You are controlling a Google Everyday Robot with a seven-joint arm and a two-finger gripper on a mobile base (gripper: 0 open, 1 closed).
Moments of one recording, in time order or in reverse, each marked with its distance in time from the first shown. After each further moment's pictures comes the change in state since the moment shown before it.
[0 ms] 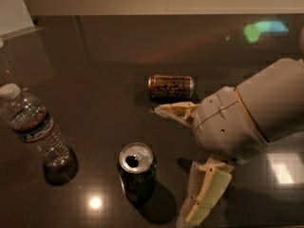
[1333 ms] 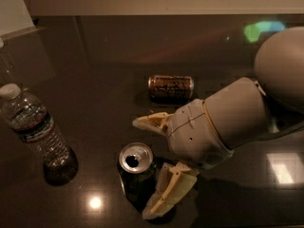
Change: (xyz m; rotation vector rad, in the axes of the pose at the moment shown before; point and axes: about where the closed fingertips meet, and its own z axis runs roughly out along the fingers) arm -0.008 -0.011 0.047 -0.011 -0.066 -0.014
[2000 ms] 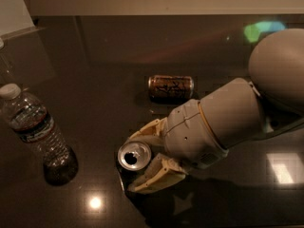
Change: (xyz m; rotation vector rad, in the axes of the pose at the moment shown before) arm -0.005 -0.001 0.006 -0.011 -0.016 0.015
